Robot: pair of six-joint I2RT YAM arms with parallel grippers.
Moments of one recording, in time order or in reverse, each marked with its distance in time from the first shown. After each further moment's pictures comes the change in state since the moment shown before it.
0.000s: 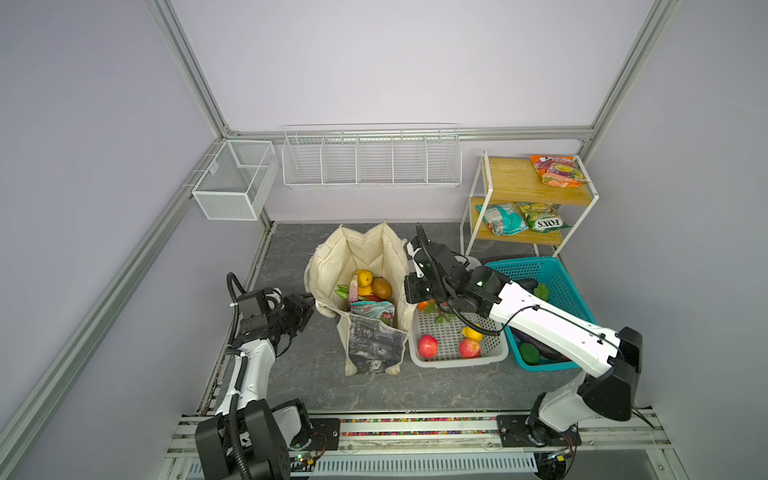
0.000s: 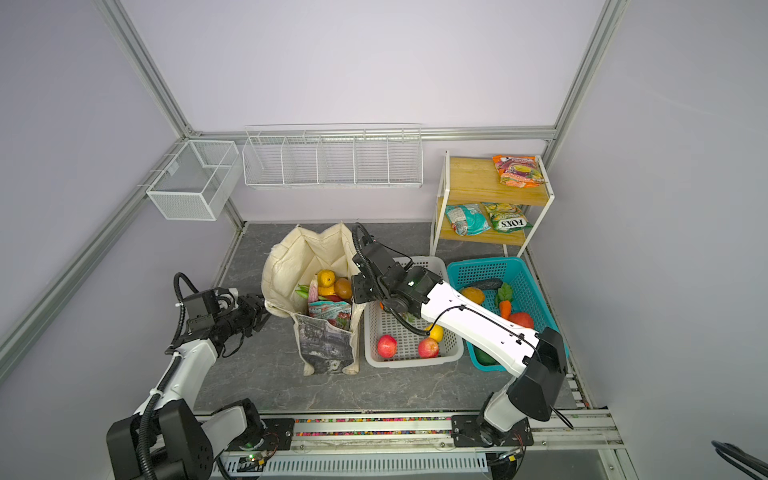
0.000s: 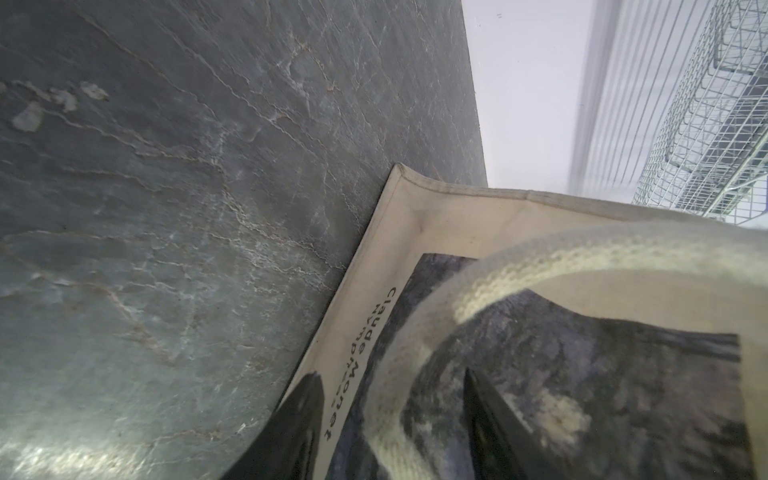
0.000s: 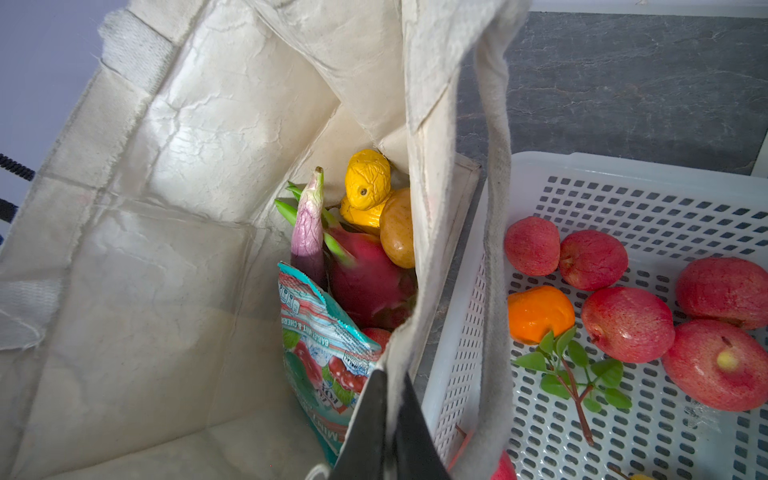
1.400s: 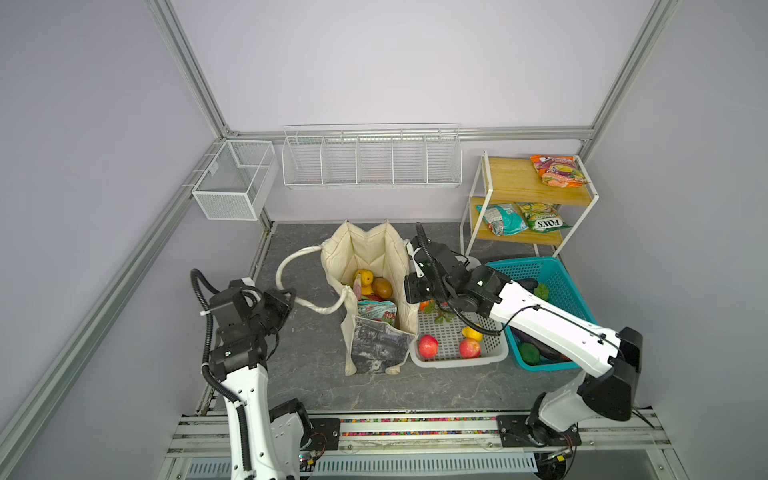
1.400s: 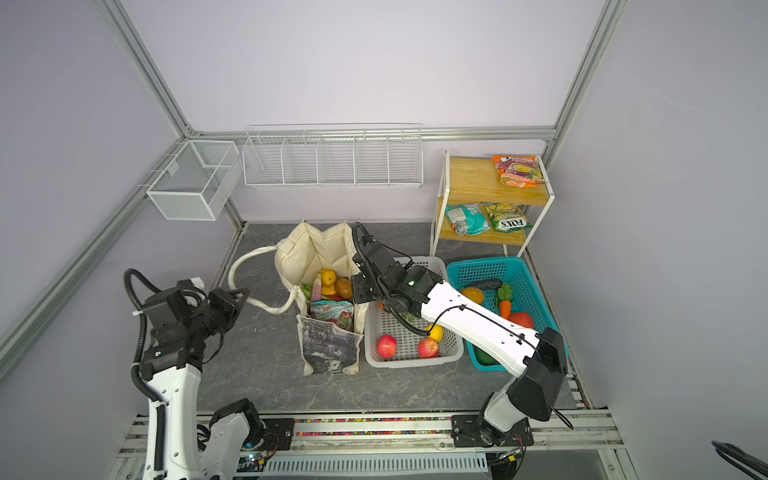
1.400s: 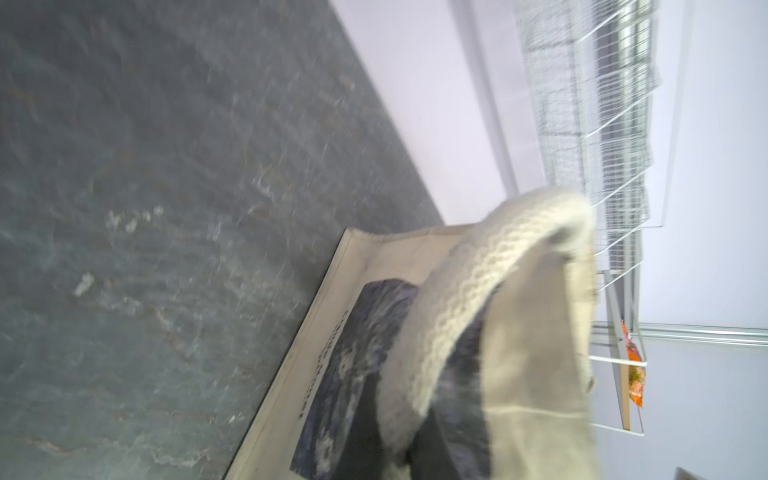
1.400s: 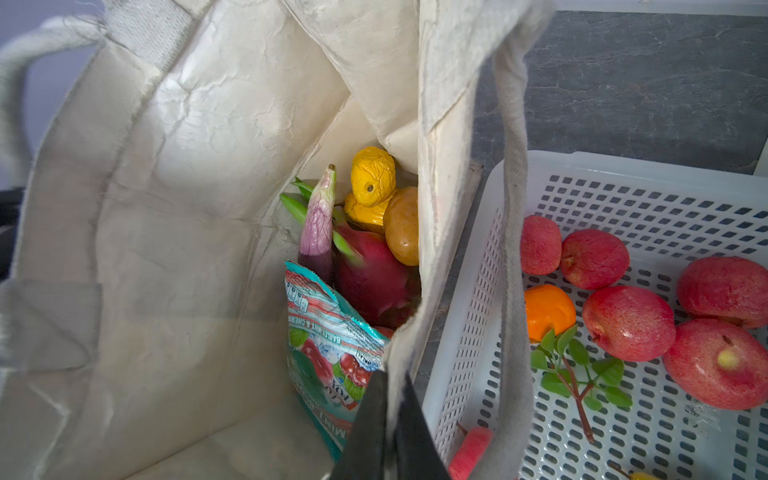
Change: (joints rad) left arm 0.092 -0.328 0.299 -0.385 -0.138 0.087; right arm 0.000 0.001 0.010 -0.010 -0.008 0.000
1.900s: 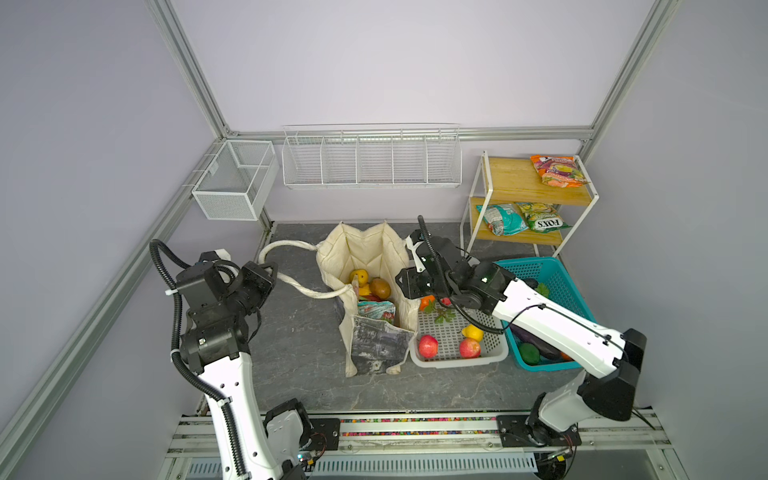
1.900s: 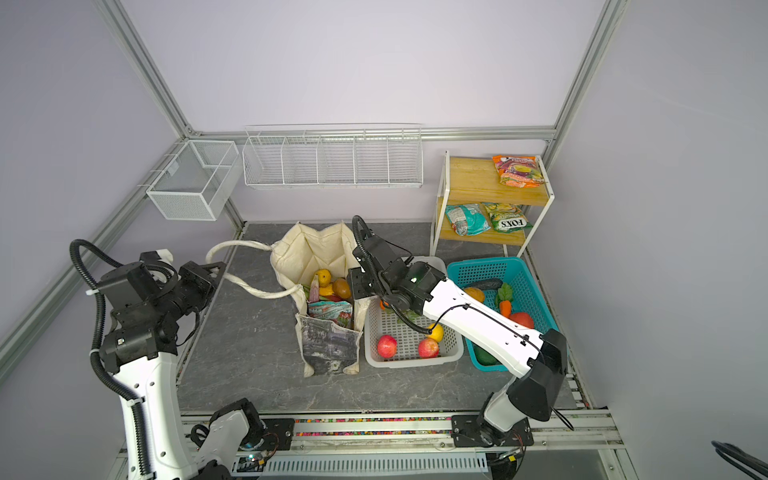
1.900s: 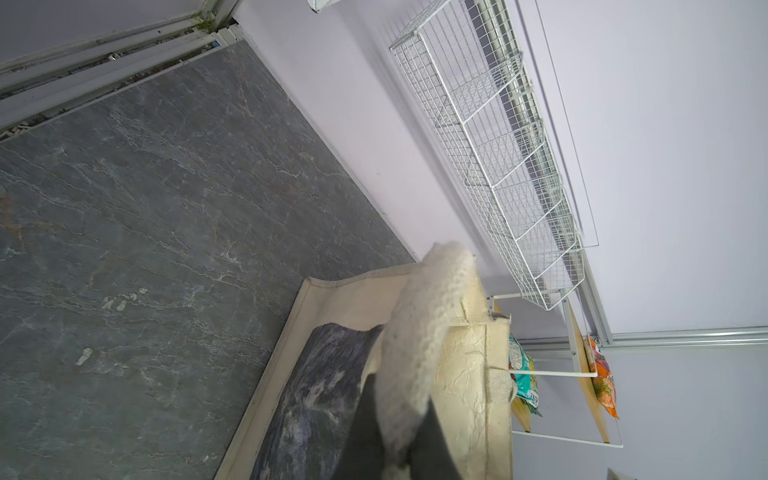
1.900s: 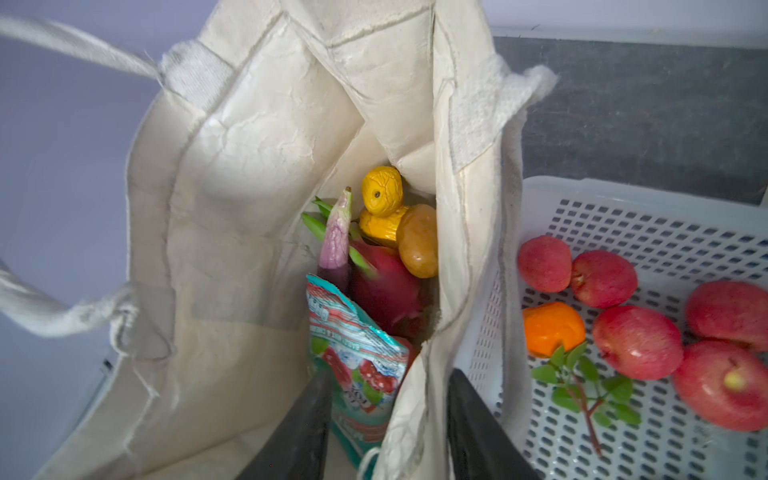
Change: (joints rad) left arm 0.015 0.123 0.298 -0.111 0.006 0.018; right arm -0.001 0.000 0.065 -0.014 -0.008 -0.011
